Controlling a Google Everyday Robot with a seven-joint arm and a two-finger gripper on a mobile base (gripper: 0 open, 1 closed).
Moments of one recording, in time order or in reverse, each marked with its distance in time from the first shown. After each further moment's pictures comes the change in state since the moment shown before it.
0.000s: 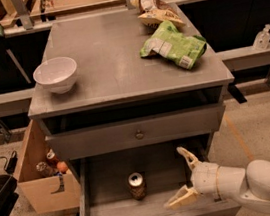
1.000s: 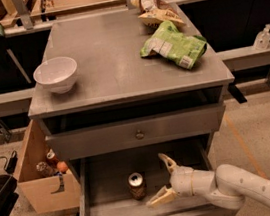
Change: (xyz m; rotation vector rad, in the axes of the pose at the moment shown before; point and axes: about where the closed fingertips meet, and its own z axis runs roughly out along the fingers) arm 0.059 -0.009 0.092 -0.062 -0.107 0.050
